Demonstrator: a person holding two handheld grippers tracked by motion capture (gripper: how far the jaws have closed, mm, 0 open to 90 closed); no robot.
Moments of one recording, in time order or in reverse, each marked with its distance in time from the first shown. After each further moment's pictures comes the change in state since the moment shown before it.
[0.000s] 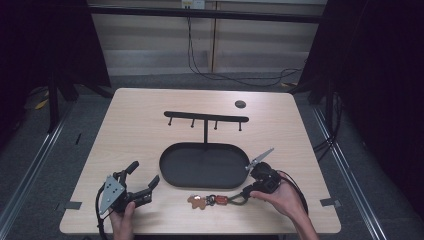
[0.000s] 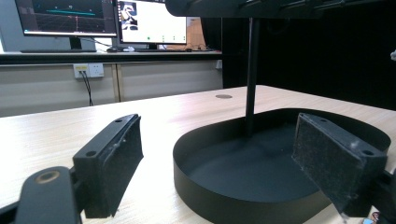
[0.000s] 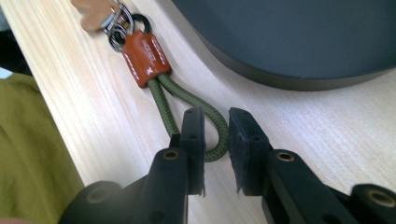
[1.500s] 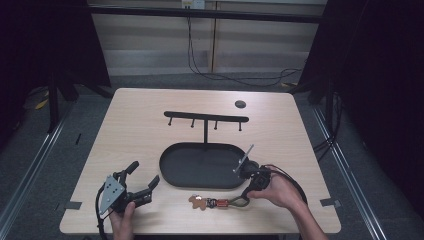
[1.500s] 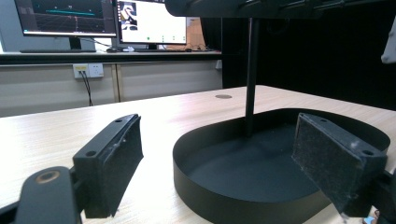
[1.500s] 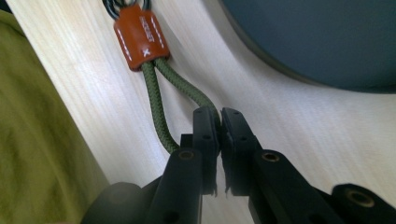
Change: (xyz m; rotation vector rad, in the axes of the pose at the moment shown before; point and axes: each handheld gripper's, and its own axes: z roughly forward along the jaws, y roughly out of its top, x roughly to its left) left arm 0.000 0.000 0.000 -0.001 0.006 0.002; right arm 0.015 0.032 0.002 0.273 -0.039 -0.130
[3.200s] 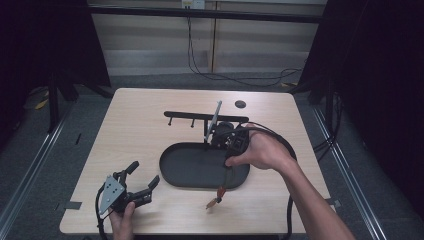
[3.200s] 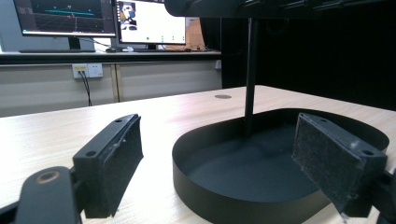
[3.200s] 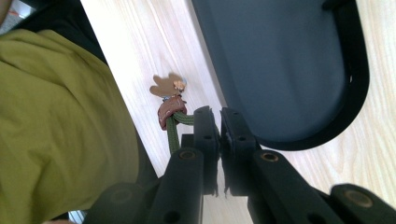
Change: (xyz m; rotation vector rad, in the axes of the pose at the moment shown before) left arm 0.000 0.000 0.000 0.000 -0.008 -0.002; right arm 0.053 0.102 -0.119 0.076 -0.094 -0.172
